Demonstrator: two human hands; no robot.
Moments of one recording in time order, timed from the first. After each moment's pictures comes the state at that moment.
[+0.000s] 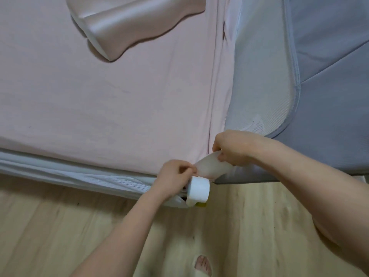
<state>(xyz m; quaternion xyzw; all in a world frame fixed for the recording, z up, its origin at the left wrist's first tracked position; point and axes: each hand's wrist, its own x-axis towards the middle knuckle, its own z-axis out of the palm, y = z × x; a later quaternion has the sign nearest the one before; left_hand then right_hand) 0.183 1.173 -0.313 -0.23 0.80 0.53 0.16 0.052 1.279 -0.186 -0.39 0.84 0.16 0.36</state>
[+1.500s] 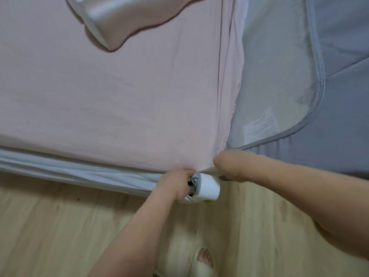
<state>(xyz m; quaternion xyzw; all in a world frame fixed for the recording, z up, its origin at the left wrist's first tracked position) 0.195 1.158 -0.350 -0.08 0.89 0.33 0.31 0.079 1.276 -0.253 -0.48 0.75 0.28 0.36</state>
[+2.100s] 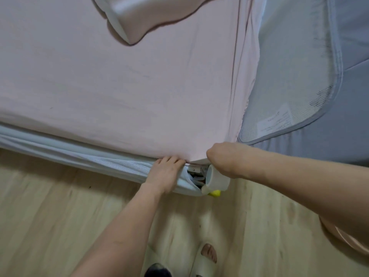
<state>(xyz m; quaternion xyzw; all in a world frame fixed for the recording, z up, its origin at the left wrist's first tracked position) 0.237 1.120 -0.363 -0.08 0.96 0.19 0.21 0.116 1.240 -0.225 -0.50 0.77 0.26 0.31</state>
